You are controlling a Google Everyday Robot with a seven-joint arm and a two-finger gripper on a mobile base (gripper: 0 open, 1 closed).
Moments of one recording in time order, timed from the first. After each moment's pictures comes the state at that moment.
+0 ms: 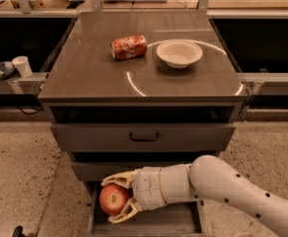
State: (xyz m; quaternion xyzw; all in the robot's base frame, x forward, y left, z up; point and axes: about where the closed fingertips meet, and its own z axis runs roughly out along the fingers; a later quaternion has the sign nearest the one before) arm 0.367 0.082 0.683 -0.73 0.41 0.24 0.49
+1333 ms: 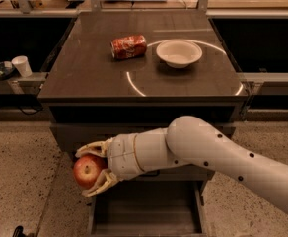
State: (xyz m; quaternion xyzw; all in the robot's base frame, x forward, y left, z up) arm 0.396 0.133 0.774 -0.72 0.43 0.25 0.48
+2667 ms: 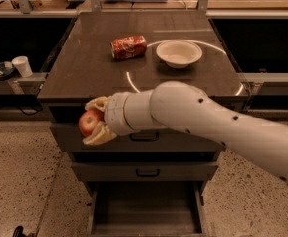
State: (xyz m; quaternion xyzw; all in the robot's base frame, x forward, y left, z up) arm 0.500 0.132 0.817 -0.67 0.54 0.14 0.49
